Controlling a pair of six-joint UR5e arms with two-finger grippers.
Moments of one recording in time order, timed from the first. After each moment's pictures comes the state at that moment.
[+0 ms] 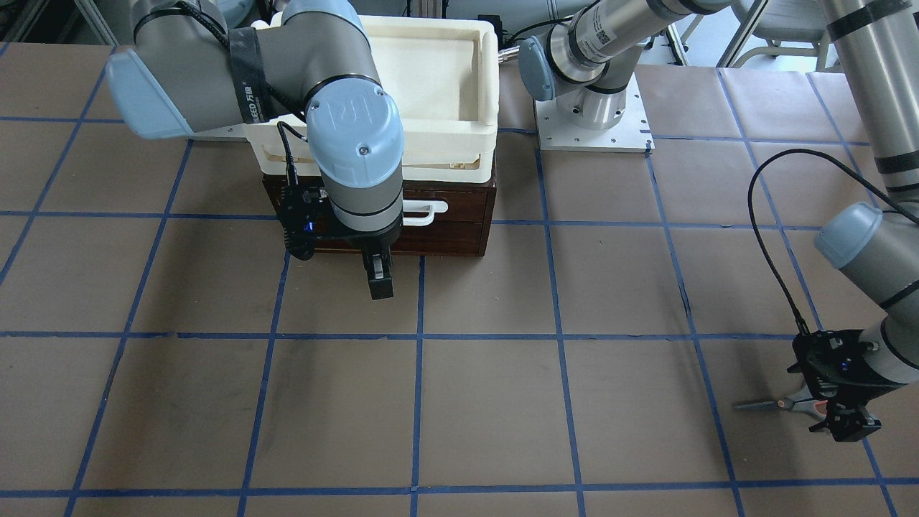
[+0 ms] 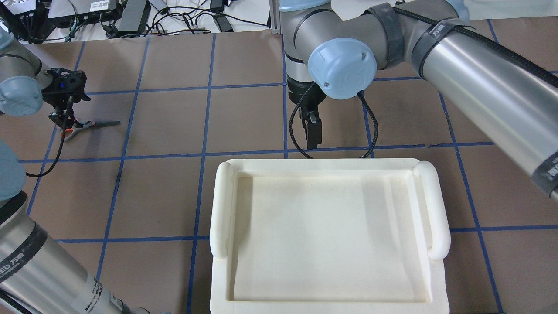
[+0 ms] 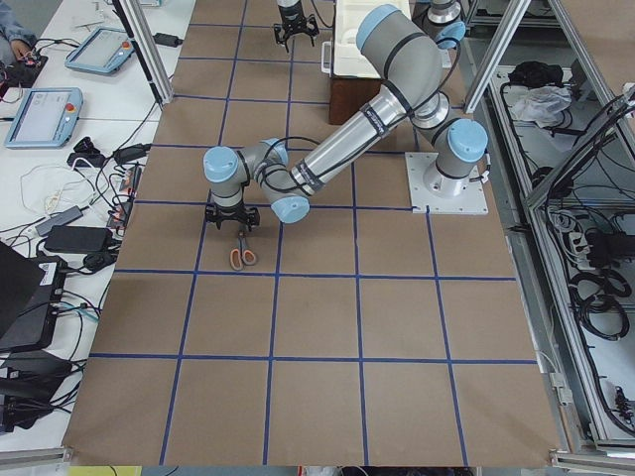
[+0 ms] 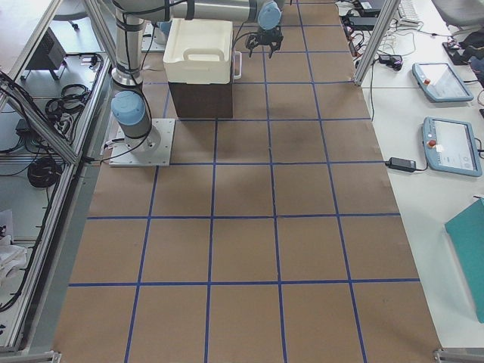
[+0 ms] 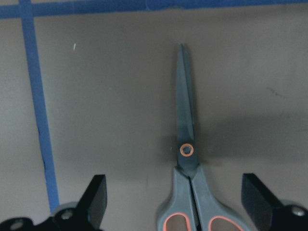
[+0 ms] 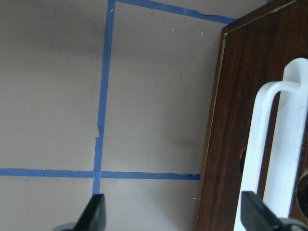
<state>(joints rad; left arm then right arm) -1.05 -2.22 -1.47 -0.96 1.54 2.12 1.89 -1.21 1.45 -1.59 -1.54 1.79</state>
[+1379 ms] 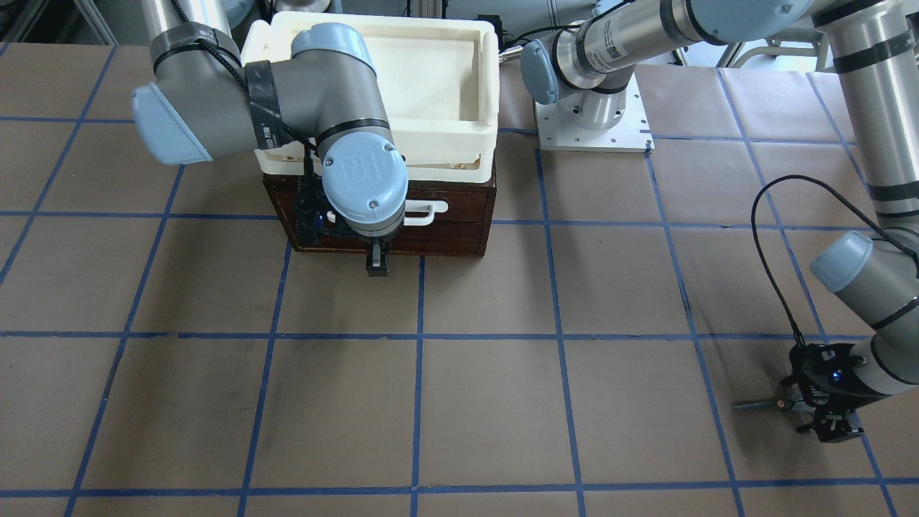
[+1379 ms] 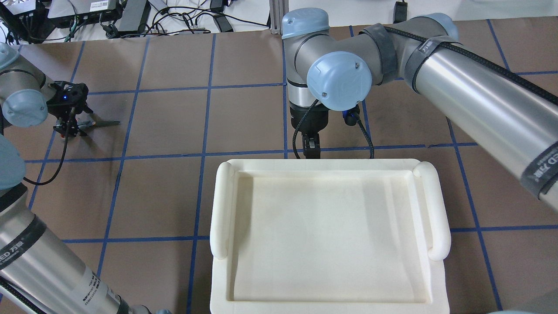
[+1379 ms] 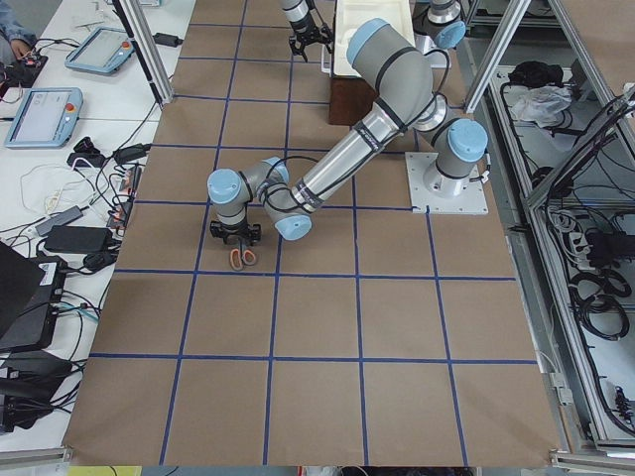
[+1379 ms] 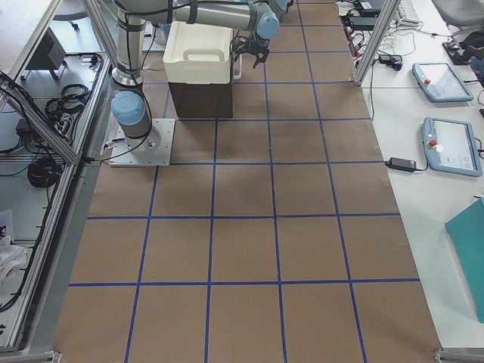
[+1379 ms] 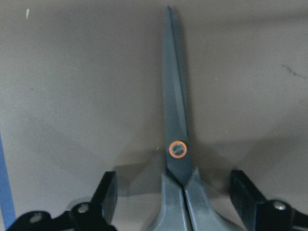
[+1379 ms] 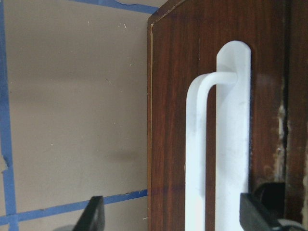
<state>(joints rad) -1.02 -2.27 -1.48 -0.92 1.53 2.15 1.89 -1.19 1.51 -1.48 -1.49 1.87</state>
